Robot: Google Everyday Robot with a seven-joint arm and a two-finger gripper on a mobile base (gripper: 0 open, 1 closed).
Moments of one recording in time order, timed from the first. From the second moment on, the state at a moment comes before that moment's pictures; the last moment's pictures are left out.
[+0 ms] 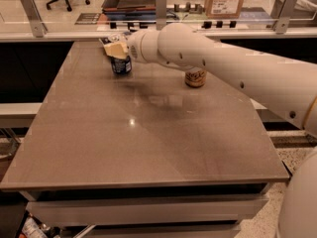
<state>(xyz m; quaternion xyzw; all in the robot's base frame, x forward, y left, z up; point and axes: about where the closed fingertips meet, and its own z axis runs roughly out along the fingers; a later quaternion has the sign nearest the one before) 0.742 0.108 0.909 -0.31 0.74 0.23 0.55</state>
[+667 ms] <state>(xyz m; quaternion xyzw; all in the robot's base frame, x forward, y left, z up) 0.741 0.112 0.909 -0.31 0.74 0.23 0.55</state>
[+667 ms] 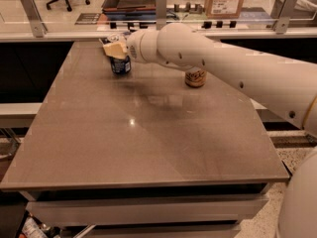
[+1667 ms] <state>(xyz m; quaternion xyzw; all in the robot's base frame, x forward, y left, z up) 0.739 0.117 0.910 -0.31 0.74 0.23 0.55</state>
